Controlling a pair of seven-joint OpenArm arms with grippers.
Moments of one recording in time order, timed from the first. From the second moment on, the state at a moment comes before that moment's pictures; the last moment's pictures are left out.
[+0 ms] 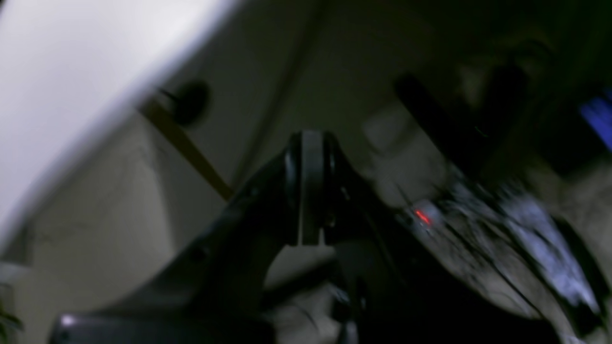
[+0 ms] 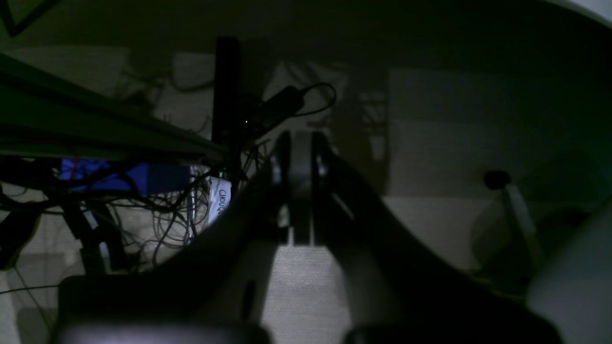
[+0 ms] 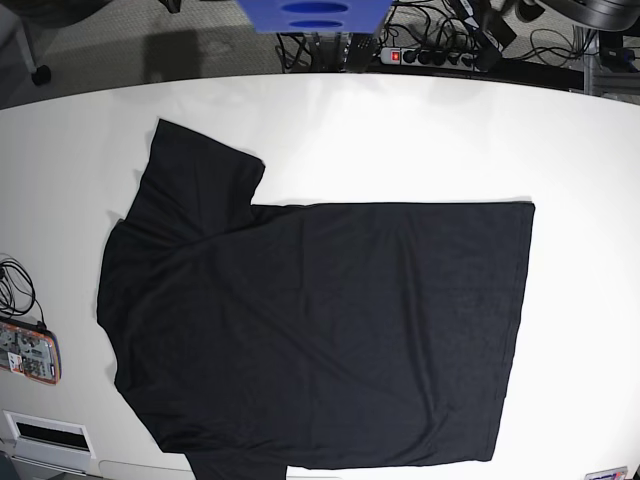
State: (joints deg) left arm 54.9 -19.0 -1.7 63.1 11.9 11.5 -56.5; right arm -74.1 5.8 8.0 99.3 5.3 5.2 16.4
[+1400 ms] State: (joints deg) left arm 54.2 -10.9 -14.3 106.0 12.3 11.1 -56.5; right arm -62.1 5.8 11.3 106.1 4.9 5.2 45.0
